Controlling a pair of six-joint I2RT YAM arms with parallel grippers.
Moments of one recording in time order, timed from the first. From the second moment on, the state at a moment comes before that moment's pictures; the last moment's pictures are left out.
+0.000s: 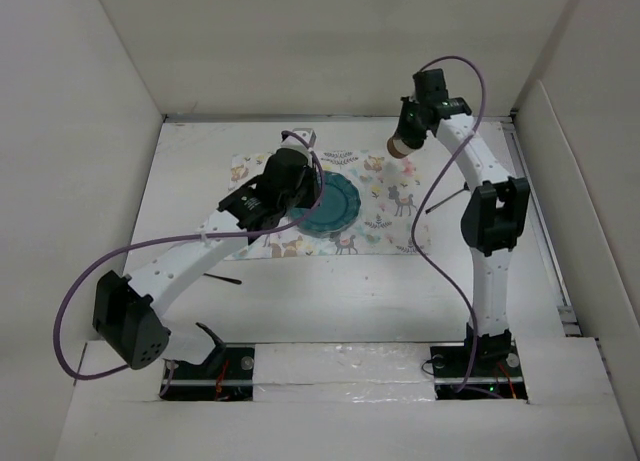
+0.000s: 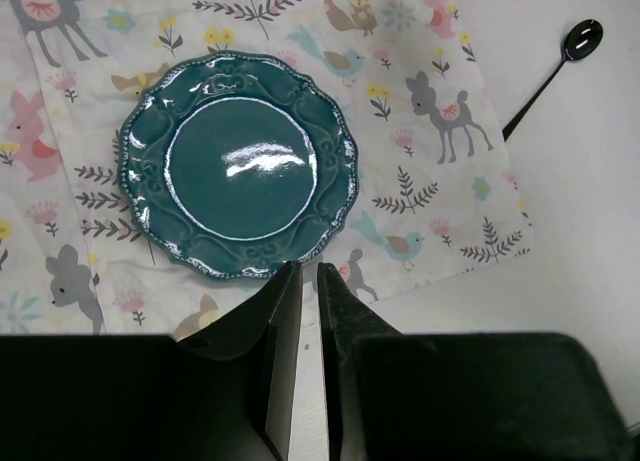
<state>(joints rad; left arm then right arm) -0.71 1.37 1.21 -0.39 -0.22 -0.44 0.18 2.20 2.15 -0.72 -0.05 0.38</state>
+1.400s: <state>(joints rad) -0.70 1.28 1.13 -0.36 -0.18 -0.44 0.26 2.40 2.41 -0.96 0.16 0.33</state>
